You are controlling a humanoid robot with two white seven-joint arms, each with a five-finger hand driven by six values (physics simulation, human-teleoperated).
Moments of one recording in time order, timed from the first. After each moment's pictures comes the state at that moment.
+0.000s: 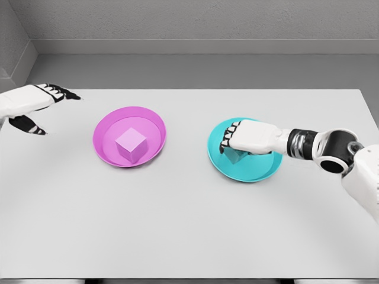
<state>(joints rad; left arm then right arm) -0.71 0.94 -0.73 -1.14 -0.35 -0.61 -0.30 -0.54 -0.56 0.59 -1.44 0.83 -0.61 0.48</state>
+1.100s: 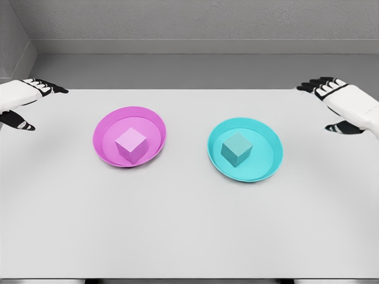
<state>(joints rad) -0.71 0.95 -0.71 -1.11 -0.34 -0.61 -0.30 -0.24 -0.62 -0.06 -1.49 0.65 -0.61 0.40</state>
